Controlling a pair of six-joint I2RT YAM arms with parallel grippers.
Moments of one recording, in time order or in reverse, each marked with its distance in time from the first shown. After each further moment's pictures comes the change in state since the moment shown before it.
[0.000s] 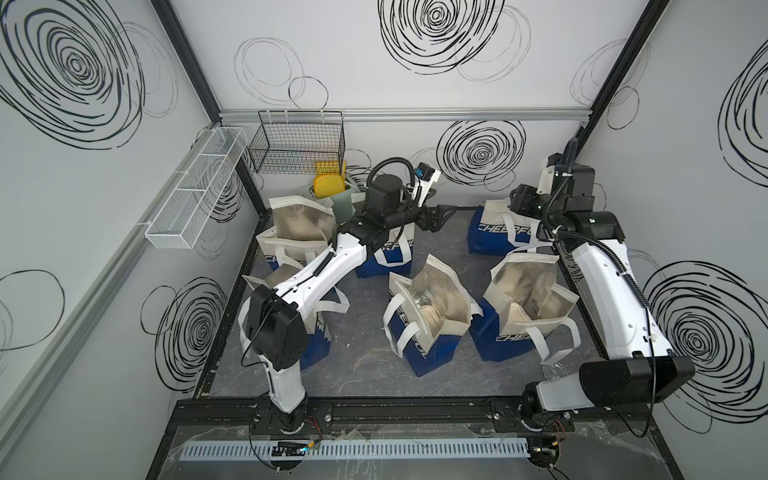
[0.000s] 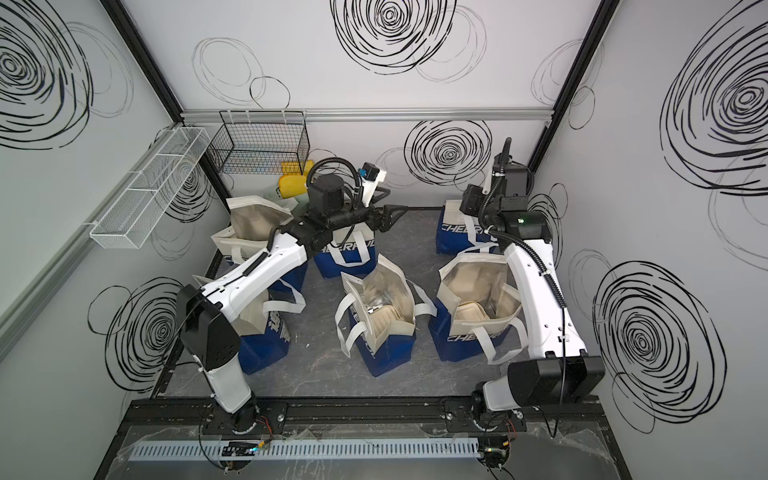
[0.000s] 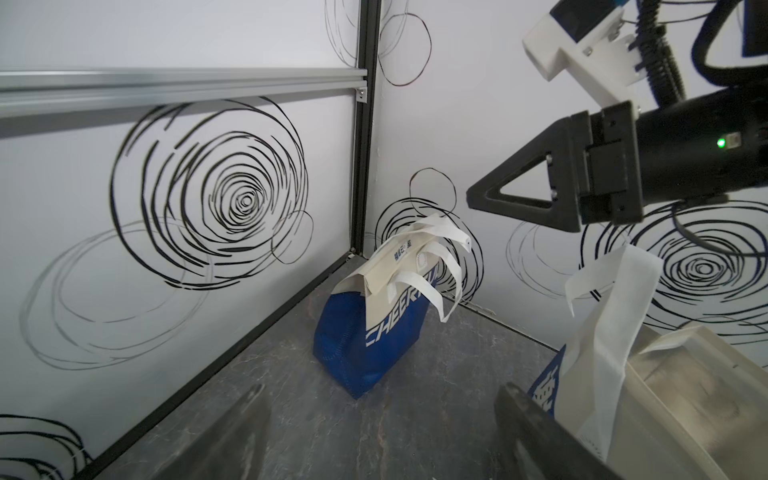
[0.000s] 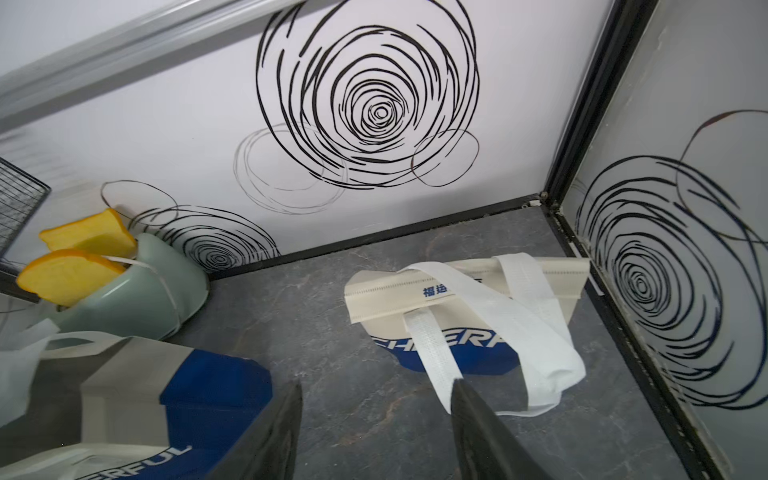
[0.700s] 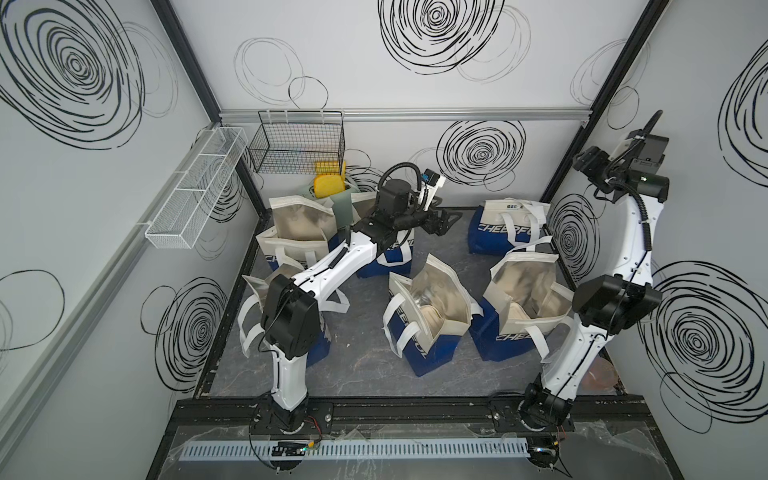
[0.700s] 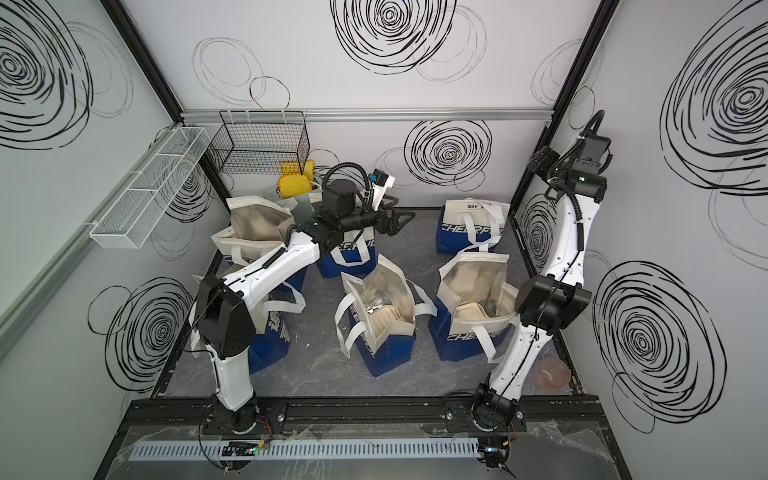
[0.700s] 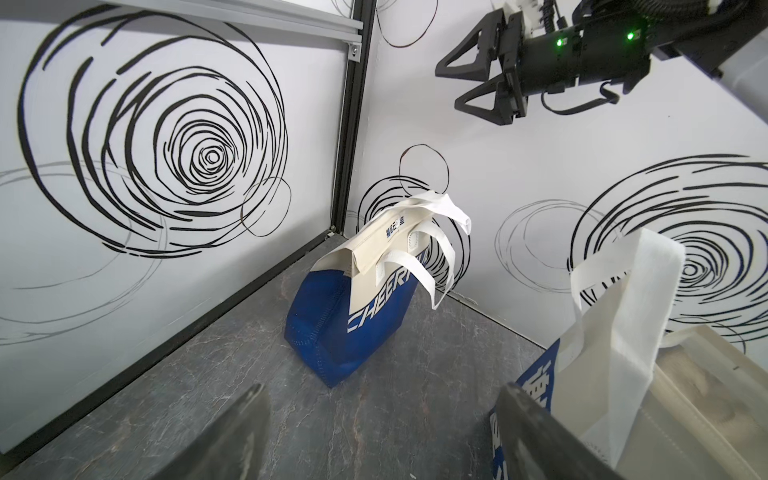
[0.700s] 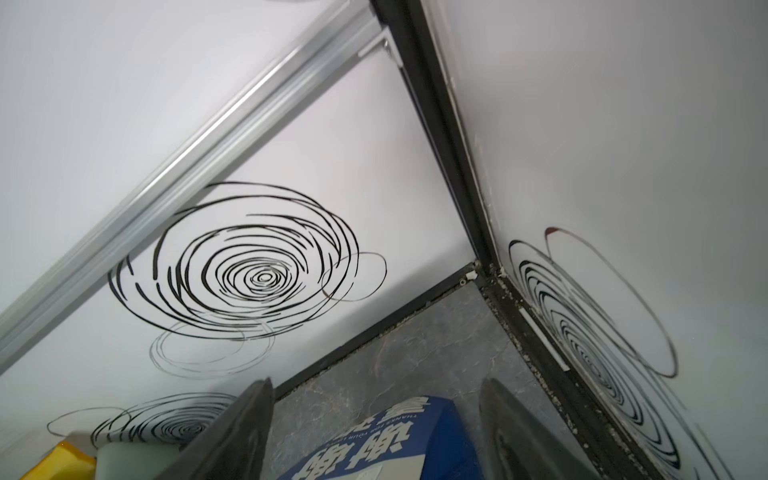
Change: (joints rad) left arm 0.002 0.101 0.024 0.038 0.048 -0.074; right arm -0.459 0.640 0.797 -0.135 -0.333 0.192
